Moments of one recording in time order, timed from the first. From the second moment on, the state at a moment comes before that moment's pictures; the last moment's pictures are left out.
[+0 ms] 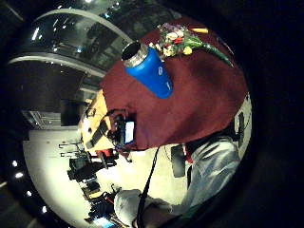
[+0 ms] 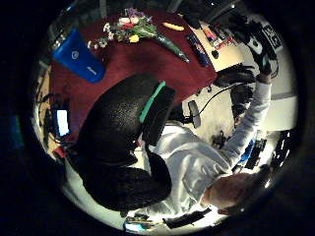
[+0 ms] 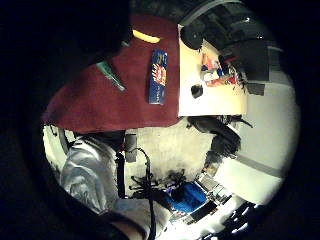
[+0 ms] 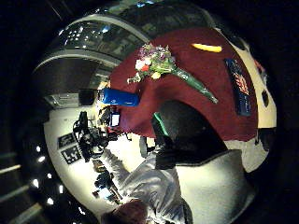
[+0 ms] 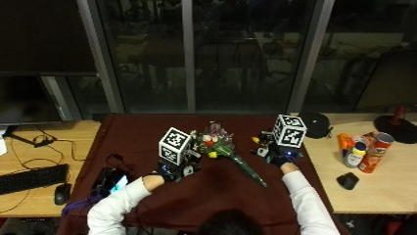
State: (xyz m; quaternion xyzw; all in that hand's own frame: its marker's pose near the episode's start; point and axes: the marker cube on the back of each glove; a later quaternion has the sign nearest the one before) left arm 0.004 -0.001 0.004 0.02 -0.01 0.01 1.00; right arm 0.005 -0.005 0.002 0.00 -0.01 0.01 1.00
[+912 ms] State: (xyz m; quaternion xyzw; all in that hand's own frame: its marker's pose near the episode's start) left arm 0.008 -0.007 0.028 0.14 -0.03 0.06 0.99; right arm 0.028 -0.106 0.154 -0.05 -0.11 0.09 0.99
